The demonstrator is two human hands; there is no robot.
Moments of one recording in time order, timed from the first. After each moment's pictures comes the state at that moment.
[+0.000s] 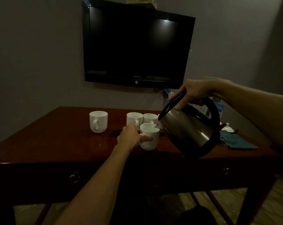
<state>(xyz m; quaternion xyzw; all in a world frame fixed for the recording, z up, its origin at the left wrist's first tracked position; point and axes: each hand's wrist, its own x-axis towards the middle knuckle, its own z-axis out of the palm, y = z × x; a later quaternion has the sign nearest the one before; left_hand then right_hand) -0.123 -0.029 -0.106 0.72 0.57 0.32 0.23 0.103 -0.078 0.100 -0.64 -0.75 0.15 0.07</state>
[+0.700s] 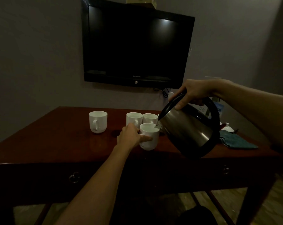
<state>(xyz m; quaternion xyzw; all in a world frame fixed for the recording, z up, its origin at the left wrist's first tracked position) -0.123 -0.029 -0.106 0.73 0.56 0.32 0.23 0.104 -0.081 0.100 -0.64 -0.75 0.15 0.07</state>
